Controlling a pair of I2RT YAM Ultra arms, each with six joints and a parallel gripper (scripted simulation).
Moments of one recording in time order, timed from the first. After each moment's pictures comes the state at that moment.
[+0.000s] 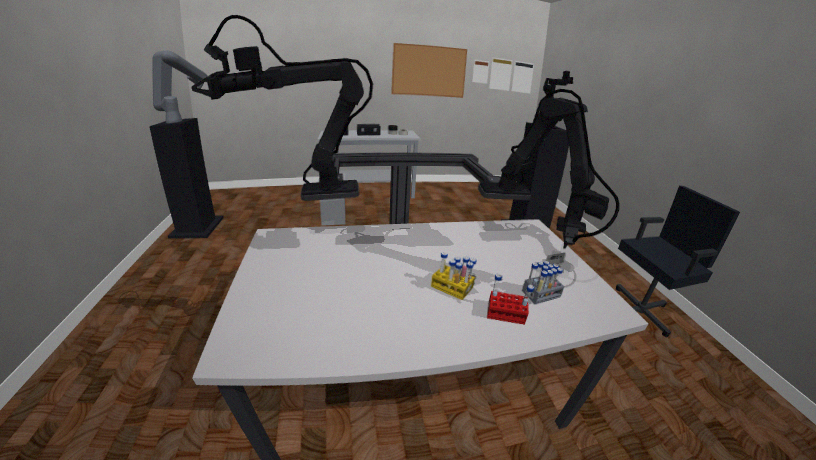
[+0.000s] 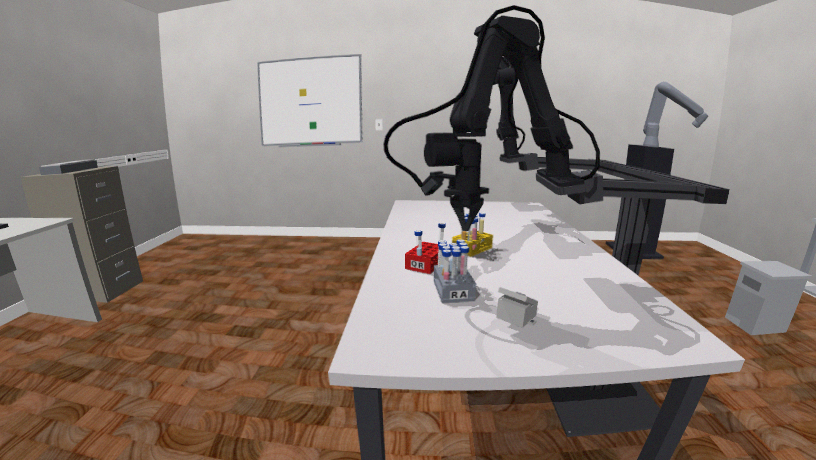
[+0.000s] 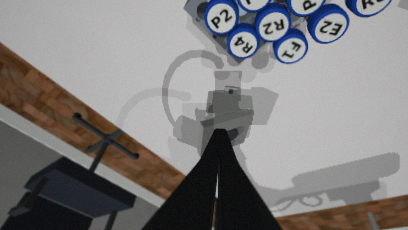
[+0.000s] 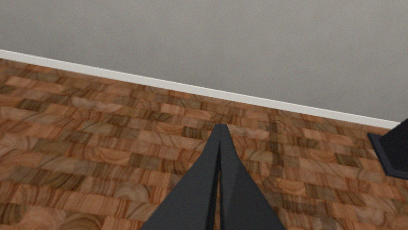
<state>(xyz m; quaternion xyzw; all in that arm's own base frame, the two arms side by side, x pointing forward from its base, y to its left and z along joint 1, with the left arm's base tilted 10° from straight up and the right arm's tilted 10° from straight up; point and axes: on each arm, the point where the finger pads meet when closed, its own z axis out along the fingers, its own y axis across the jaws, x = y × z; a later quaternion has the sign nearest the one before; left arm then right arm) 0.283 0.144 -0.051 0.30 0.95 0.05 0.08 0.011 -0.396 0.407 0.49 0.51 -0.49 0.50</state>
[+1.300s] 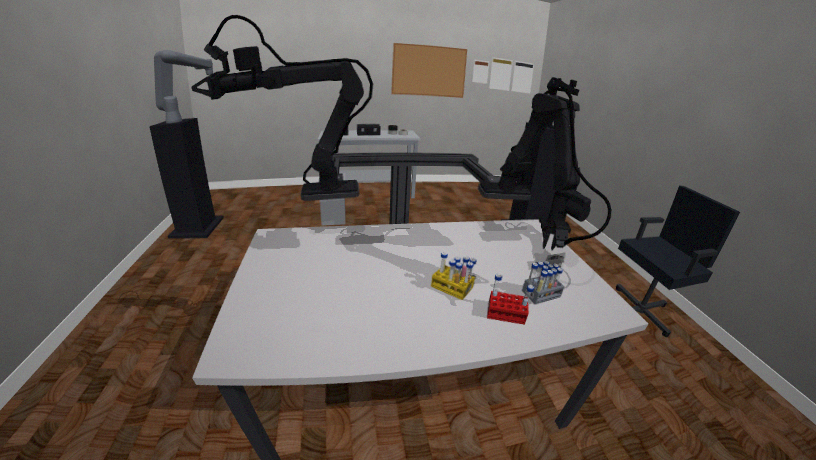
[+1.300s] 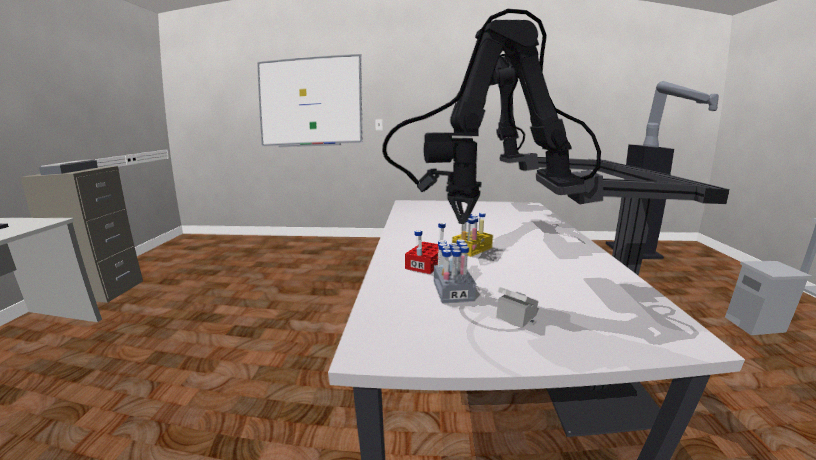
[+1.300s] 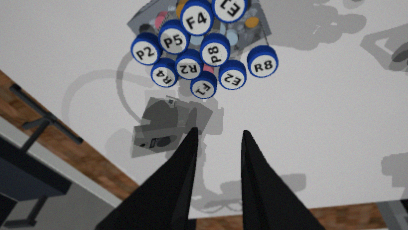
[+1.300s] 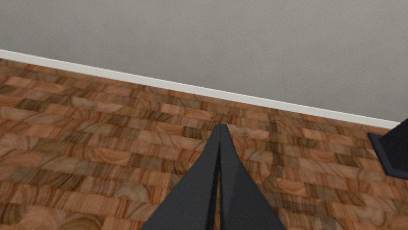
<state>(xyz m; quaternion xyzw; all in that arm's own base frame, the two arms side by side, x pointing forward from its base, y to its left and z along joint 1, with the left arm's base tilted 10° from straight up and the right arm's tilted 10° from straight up) 0.282 0.072 -0.054 0.18 0.98 0.03 0.08 0.011 -0.396 0.407 0.49 0.51 -0.49 0.50</state>
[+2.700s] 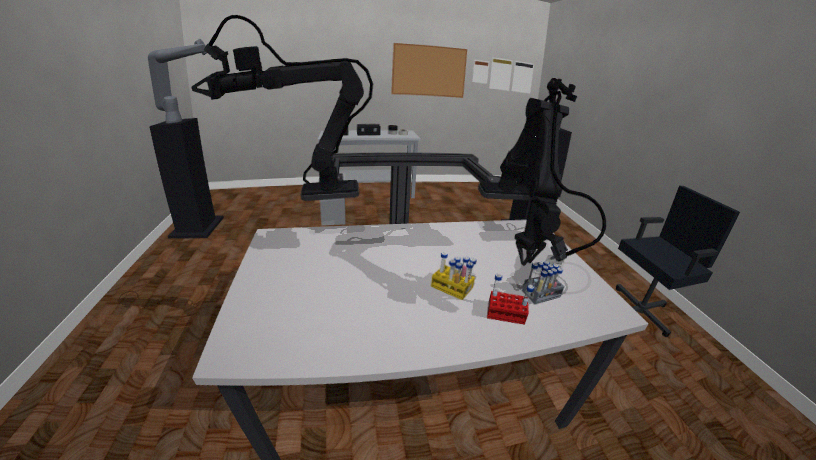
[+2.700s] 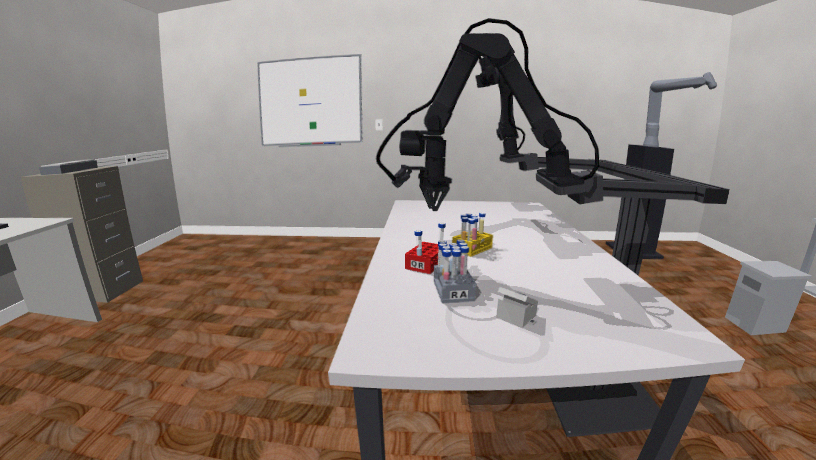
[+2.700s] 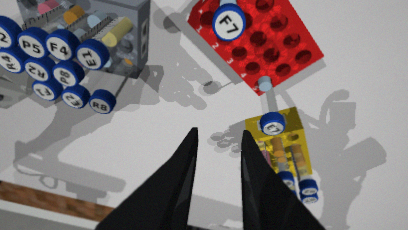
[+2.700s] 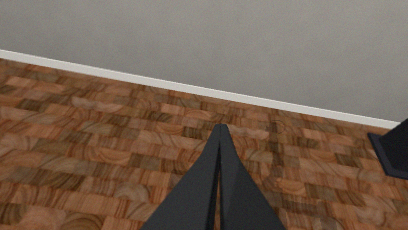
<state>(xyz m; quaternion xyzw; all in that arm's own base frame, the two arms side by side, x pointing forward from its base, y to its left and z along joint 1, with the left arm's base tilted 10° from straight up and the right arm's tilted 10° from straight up) 0.358 -0.057 -0.046 -0.20 0.98 0.00 0.10 0.011 -0.396 0.407 0.49 0.51 -0.49 0.50</state>
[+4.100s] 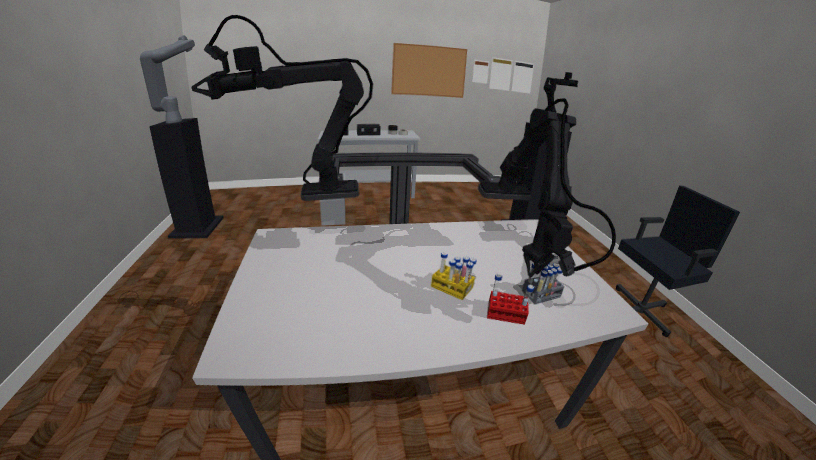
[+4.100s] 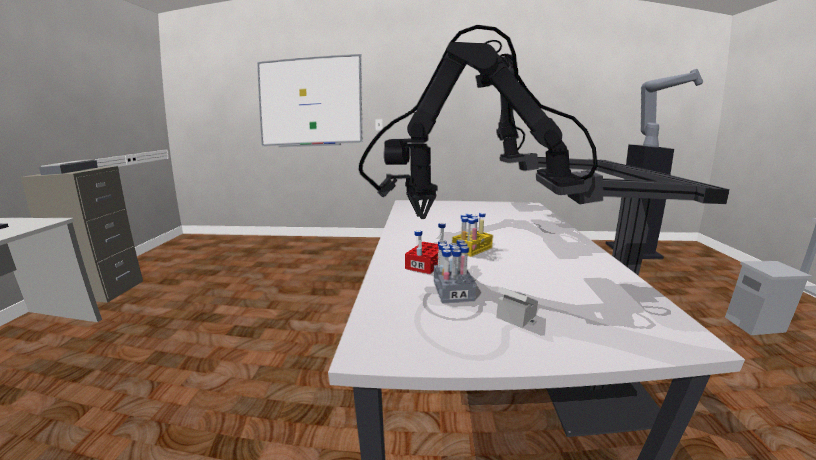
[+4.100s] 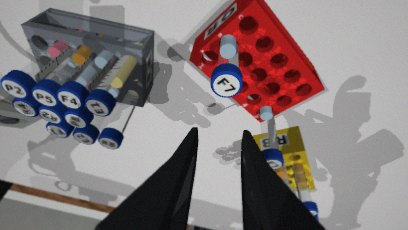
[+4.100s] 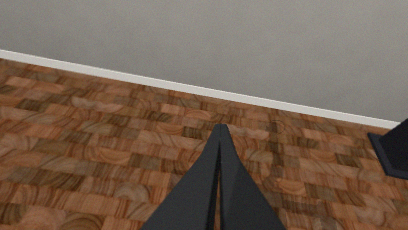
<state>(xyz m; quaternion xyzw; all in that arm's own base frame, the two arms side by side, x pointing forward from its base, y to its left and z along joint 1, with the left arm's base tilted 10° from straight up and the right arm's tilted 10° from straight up) 0.396 -0.043 -0.060 -0.18 0.98 0.01 0.08 0.011 -0.396 0.407 0.49 0.51 -0.49 0.50</state>
